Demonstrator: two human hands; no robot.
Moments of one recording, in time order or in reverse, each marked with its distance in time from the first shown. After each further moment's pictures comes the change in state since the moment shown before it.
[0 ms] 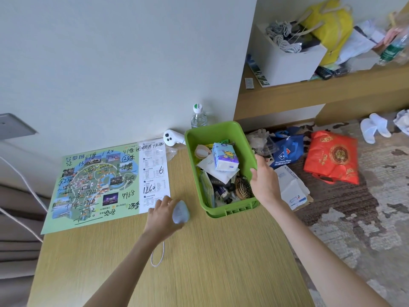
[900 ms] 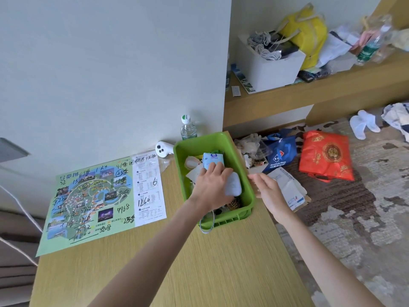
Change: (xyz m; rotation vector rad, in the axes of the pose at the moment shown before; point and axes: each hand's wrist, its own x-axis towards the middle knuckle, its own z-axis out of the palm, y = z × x) left_hand 0.053 0.167 -0.093 0.144 0.185 0.455; right_hand -0.022 0.031 -0.026 0.810 -0.206 0.301
